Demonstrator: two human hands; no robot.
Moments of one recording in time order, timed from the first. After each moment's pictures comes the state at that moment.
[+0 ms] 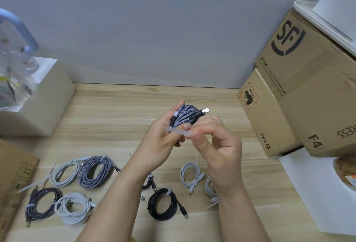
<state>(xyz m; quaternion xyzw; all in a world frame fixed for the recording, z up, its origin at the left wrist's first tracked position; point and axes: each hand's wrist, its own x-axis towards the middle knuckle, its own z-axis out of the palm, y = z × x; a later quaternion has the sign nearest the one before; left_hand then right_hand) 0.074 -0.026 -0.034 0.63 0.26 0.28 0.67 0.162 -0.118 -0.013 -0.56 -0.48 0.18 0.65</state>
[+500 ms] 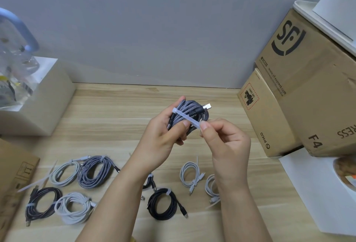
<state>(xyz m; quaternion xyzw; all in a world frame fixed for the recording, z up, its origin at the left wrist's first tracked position) 0.073 -0.028 -0.024 0.63 0.24 0.31 0.67 0.166 -0.119 -0.016 -0.61 -0.33 0.20 0.70</state>
